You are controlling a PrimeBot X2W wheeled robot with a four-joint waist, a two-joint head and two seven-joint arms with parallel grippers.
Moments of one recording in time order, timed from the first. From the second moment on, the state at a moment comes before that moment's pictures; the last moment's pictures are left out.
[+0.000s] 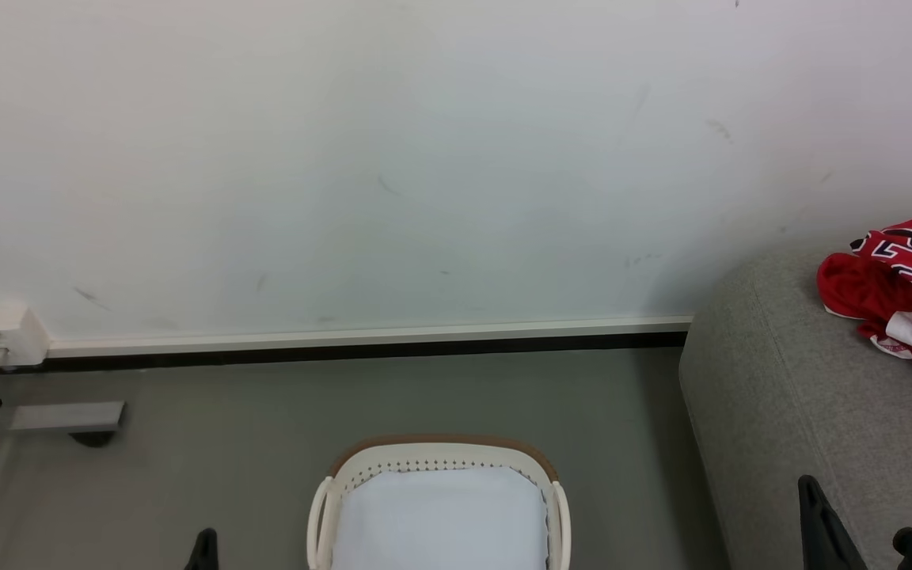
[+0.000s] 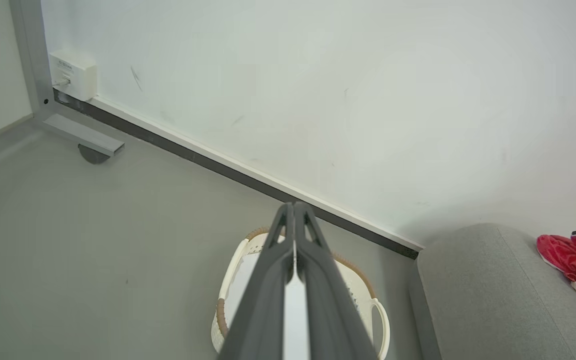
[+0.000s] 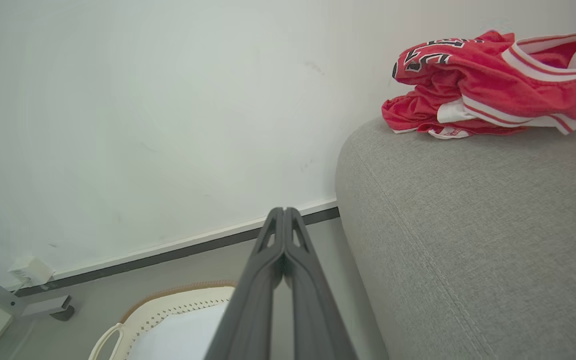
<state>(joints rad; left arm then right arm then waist) 0.08 0.05 0.04 0.27 -0.48 -0.07 -0.18 -0.04 -0.04 -0.02 0.38 0.42 0.13 -0.18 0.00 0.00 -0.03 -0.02</state>
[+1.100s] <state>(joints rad) 0.00 0.05 0.07 0.26 -0.96 -0.10 -0.06 -0.06 -0.04 -0.06 0.32 0.91 0.13 -0.06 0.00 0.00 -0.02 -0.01</state>
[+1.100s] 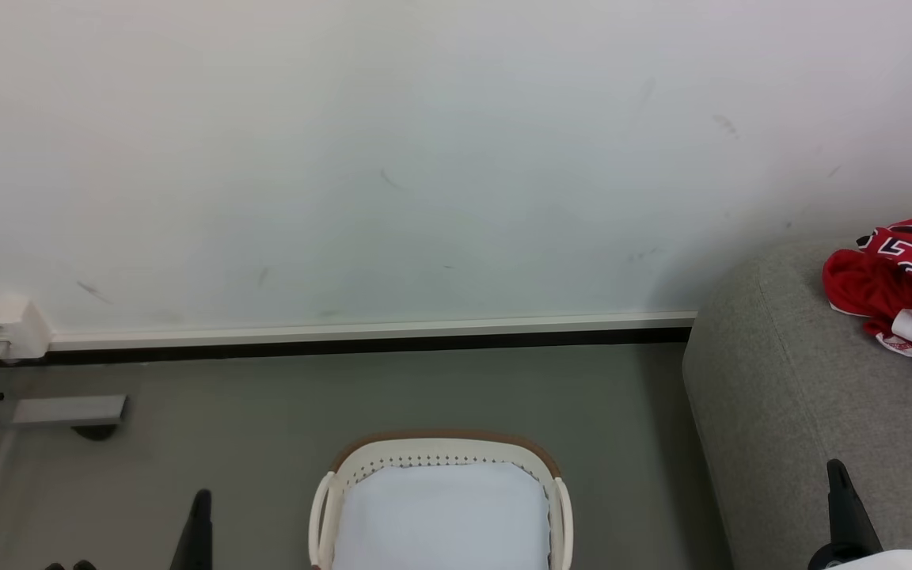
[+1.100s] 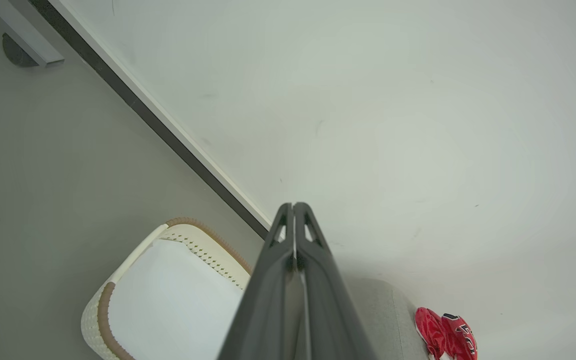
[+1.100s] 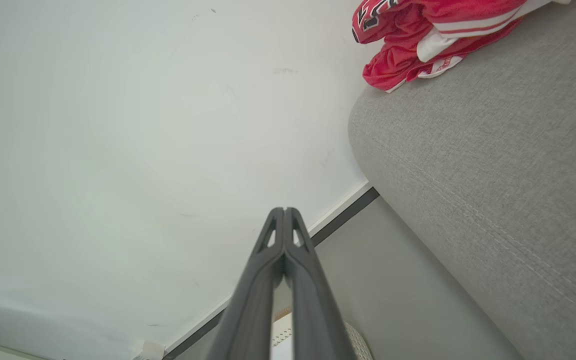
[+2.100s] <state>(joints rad) -0.05 0.05 0.09 0.25 -1.26 -0.11 0.02 -0.08 -0.04 -0.08 0.29 1.24 0.13 0.02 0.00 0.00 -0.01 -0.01</state>
